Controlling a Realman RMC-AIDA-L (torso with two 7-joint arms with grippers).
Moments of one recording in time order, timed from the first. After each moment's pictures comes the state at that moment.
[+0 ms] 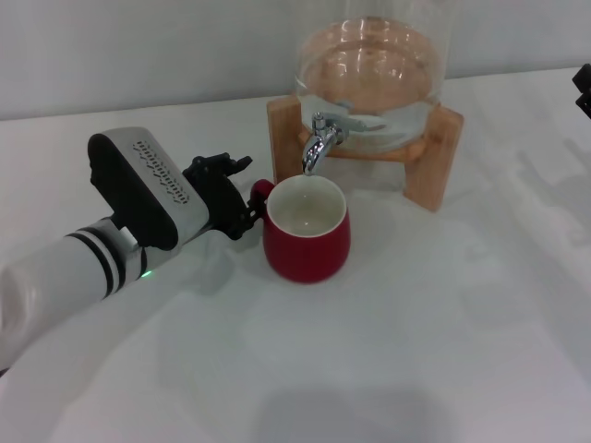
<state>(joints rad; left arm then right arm) -0.79 -2.09 2.20 0.30 0.09 0.56 -0.23 0.33 2.01 -1.05 -0.16 -0.47 -1.40 0.62</state>
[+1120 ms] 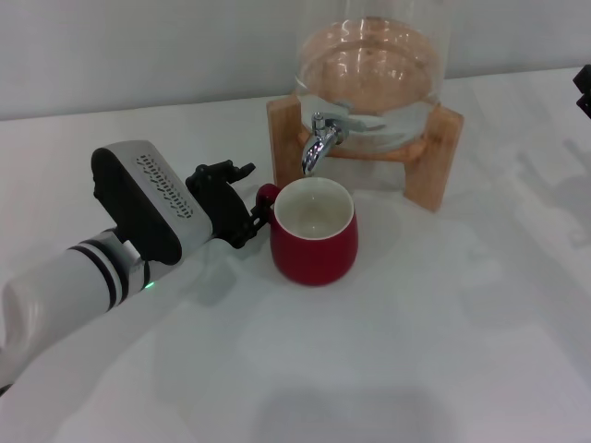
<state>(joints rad) -0.74 -2.10 2.20 0.34 0.09 0.55 -0.19 0.33 2.01 -1.05 -0.16 -0.47 -1.41 0.62</state>
